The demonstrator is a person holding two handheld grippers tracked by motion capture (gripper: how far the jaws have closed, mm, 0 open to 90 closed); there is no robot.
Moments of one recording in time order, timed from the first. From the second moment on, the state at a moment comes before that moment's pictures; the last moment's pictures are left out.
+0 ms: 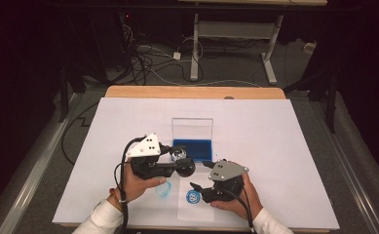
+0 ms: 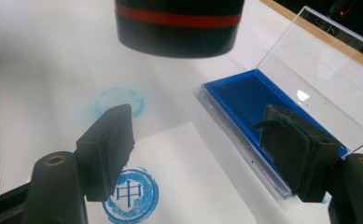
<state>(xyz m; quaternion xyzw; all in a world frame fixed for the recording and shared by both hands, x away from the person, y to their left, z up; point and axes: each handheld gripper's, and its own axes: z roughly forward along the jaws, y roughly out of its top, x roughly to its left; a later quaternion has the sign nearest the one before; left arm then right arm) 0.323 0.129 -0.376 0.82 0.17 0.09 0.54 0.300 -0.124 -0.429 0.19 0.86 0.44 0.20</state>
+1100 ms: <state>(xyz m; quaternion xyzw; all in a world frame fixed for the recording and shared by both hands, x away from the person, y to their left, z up) 0.330 0.156 -0.381 0.84 0.20 0.15 0.49 0.292 -0.197 -0.408 0.23 0.83 0.44 0.27</state>
